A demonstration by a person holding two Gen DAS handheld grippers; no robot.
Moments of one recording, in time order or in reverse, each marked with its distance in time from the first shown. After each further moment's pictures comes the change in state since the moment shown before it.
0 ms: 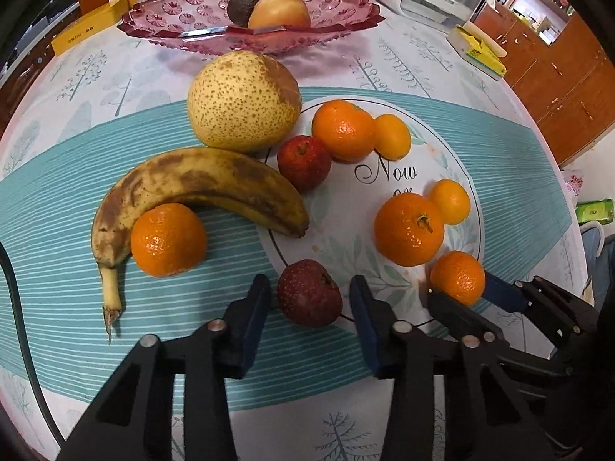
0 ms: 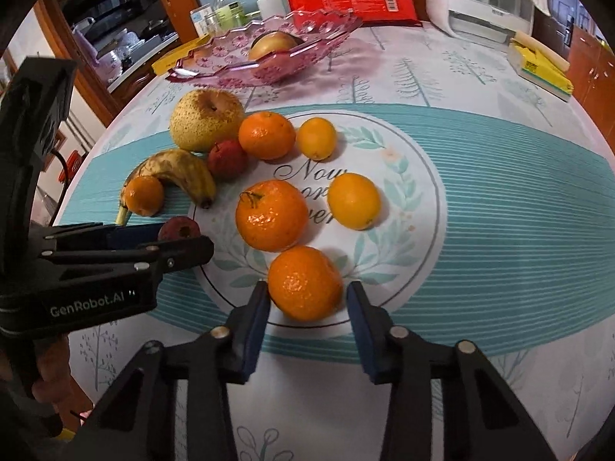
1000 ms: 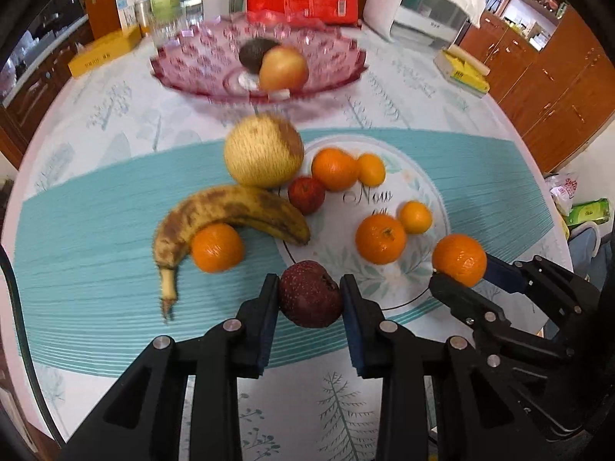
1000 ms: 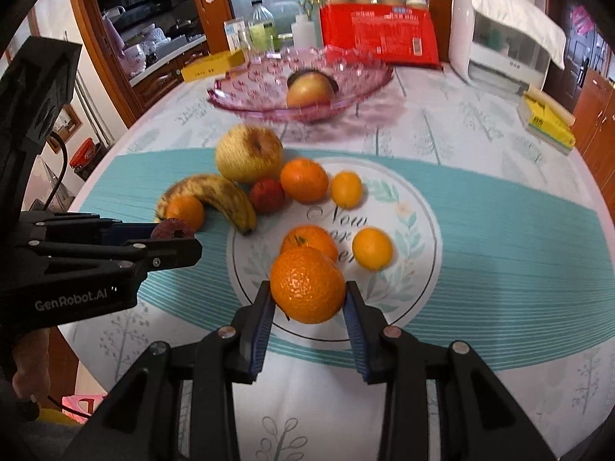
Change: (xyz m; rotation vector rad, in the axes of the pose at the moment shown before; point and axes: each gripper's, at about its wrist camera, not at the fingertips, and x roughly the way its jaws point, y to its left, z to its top) left arm -0.082 0.003 -0.004 0.029 -0.075 0.012; right arm -0.057 0.027 0.019 -0.105 -0.089 -0.019
